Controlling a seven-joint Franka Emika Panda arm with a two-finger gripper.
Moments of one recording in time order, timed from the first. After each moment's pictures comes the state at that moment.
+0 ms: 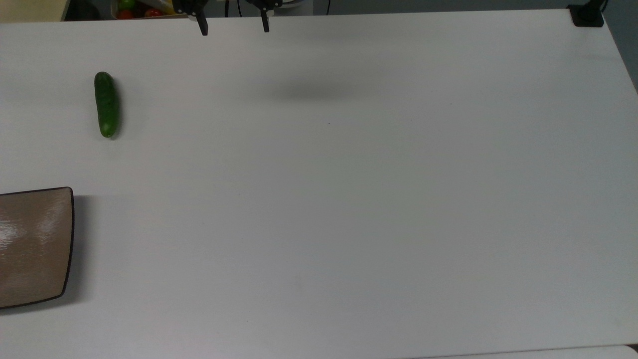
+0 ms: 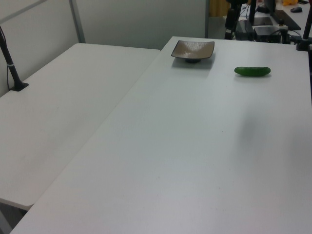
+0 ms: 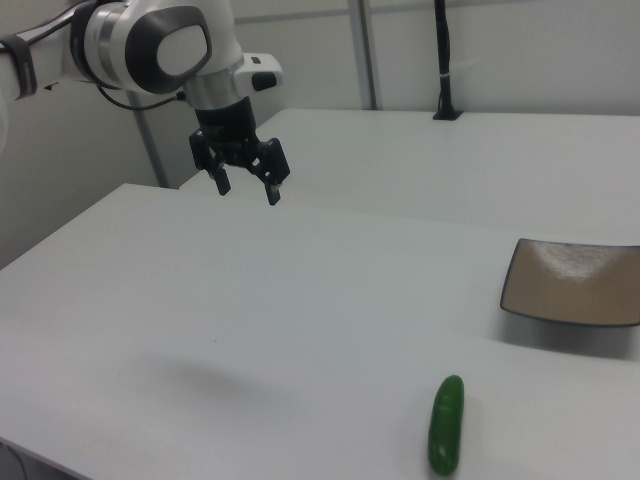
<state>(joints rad) 0.01 0.01 0.00 -1.64 0.06 1.74 -0.12</state>
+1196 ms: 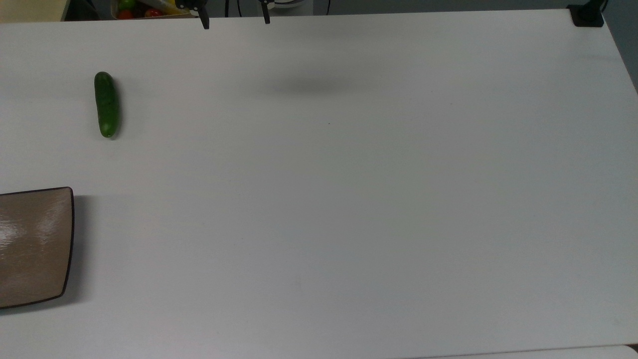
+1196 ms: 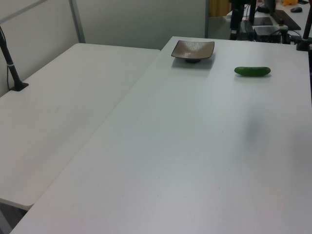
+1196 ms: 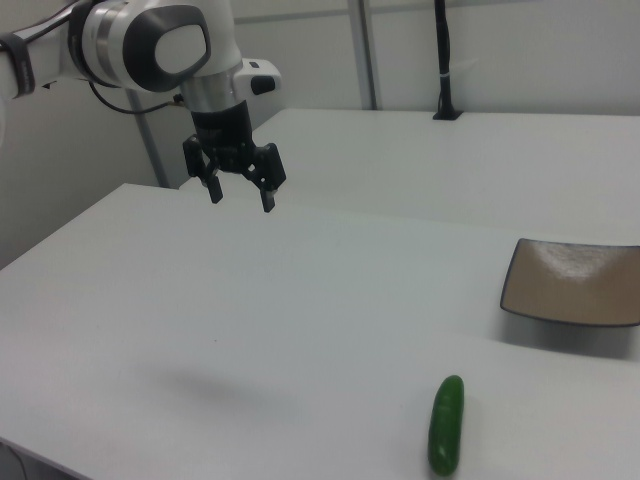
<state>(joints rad) 0.00 0.00 0.00 -1.64 0.06 1.68 -0.18</state>
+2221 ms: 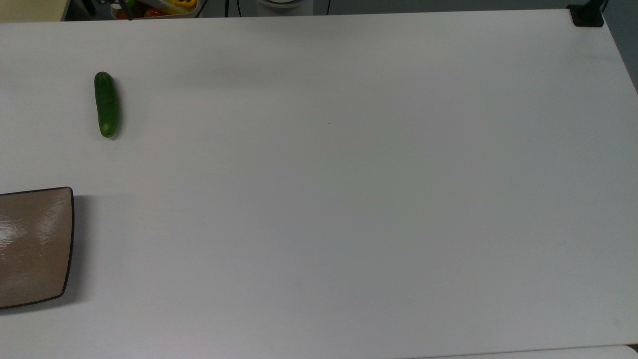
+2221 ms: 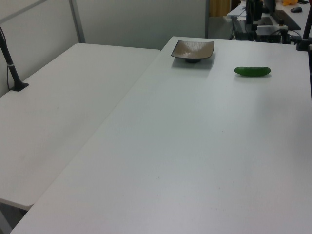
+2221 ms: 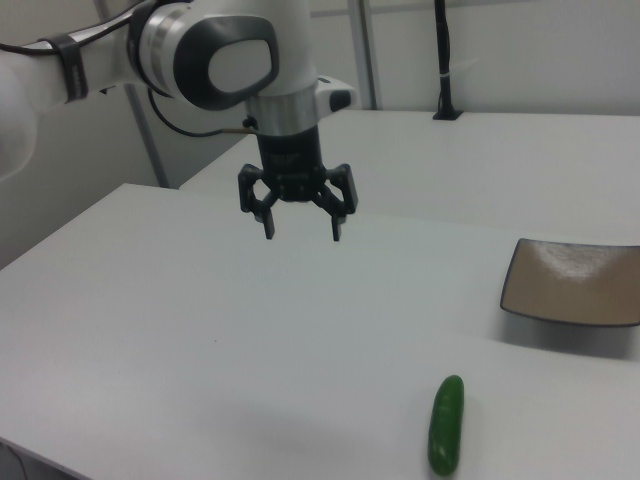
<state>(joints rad) -0.20 0.00 -0.05 -1.65 0.06 1.63 -0.67</state>
